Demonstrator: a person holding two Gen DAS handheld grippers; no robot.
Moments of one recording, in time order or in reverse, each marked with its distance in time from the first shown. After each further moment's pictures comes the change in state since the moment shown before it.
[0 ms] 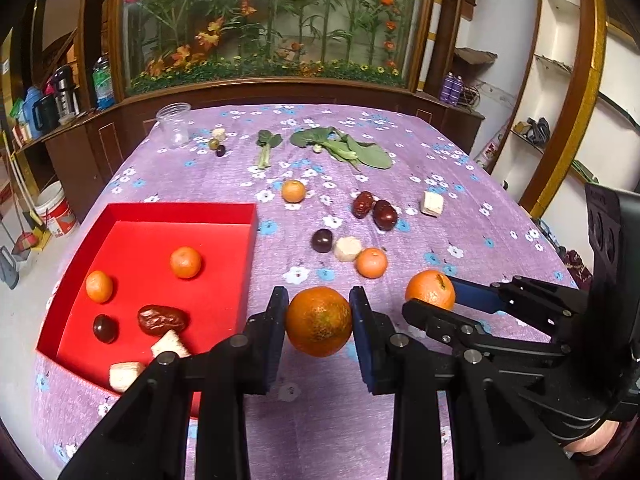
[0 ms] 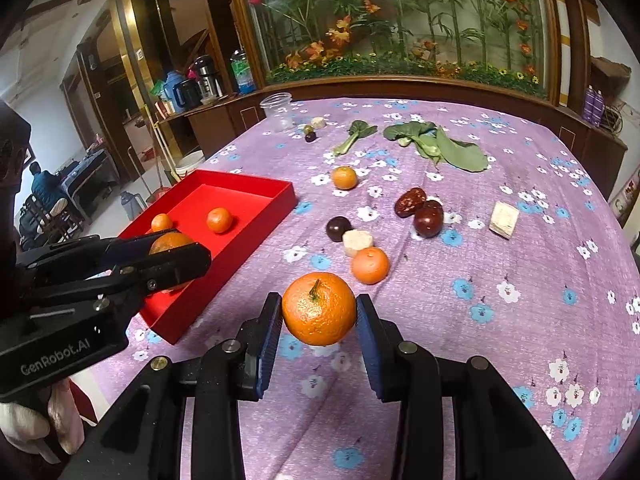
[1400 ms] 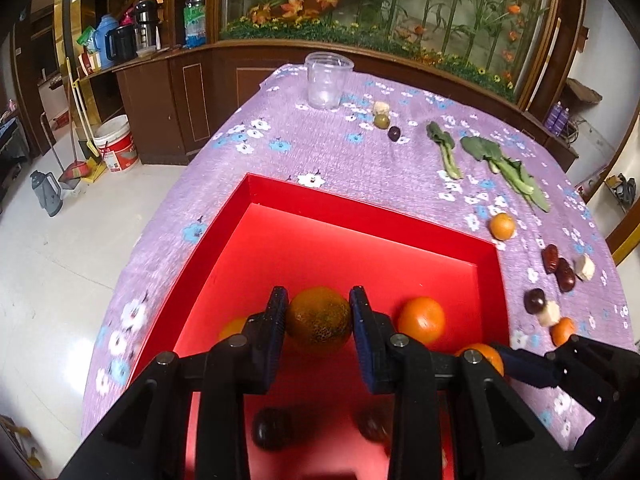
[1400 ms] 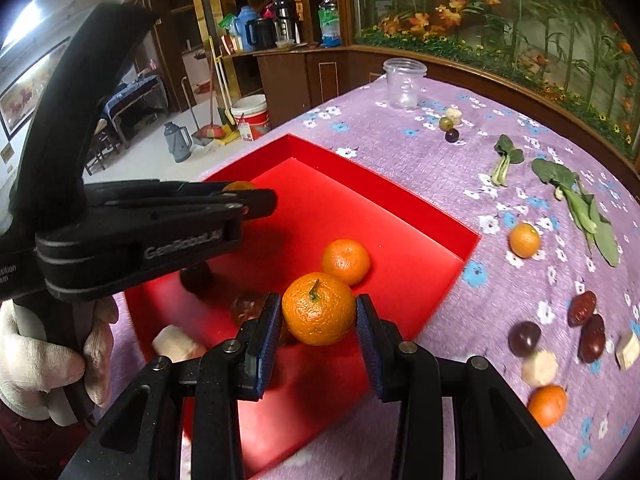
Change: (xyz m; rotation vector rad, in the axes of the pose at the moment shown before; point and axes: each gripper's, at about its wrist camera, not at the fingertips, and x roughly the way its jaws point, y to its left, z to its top) left arm 0.080 0.197 0.033 -0.233 0.106 0.204; right arm 0.146 0.125 0.065 -0.245 0.163 0.119
